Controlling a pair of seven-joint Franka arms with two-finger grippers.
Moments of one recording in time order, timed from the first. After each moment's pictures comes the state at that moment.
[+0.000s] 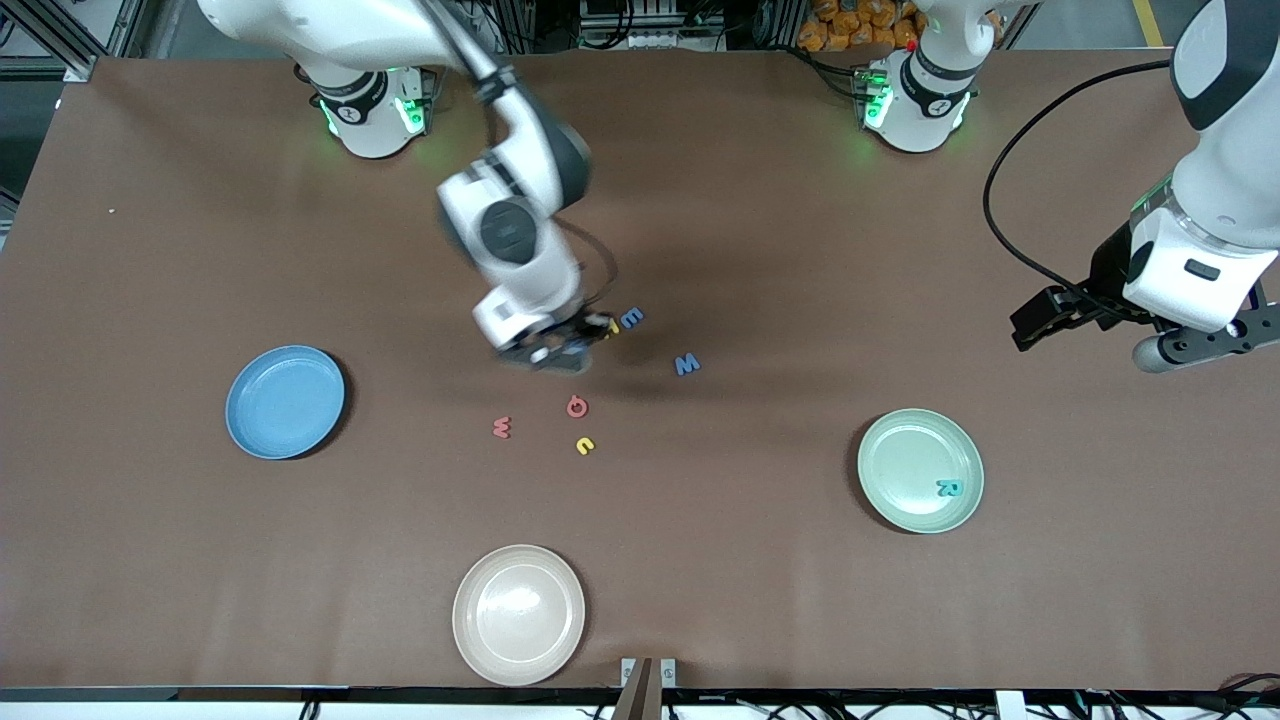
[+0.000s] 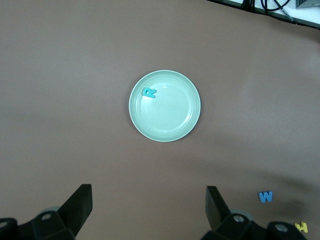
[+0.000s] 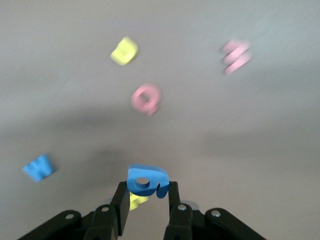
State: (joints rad) left arm 0.14 0.14 -0.34 -1.51 0.07 1.71 -0.45; right arm 0.55 0.44 0.04 -1.77 0.11 2.19 0.68
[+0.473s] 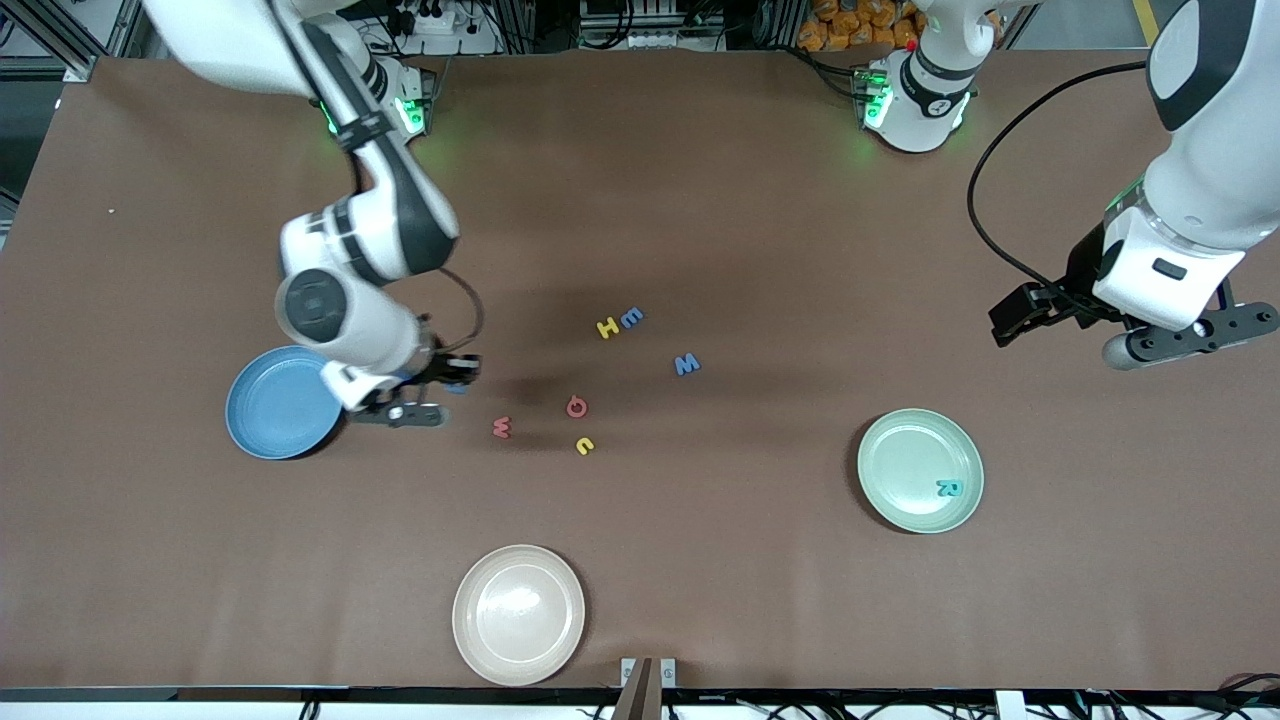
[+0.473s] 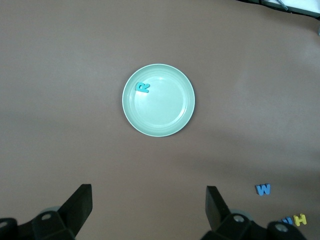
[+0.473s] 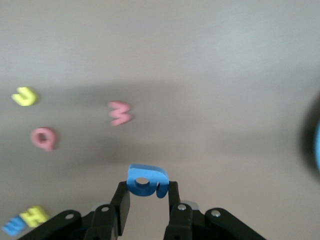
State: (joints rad) left arm 0.12 0.14 -0.35 -1.52 0.06 1.71 -0.45; right arm 0.26 0.38 0.04 -1.85 0.11 2.13 0.26
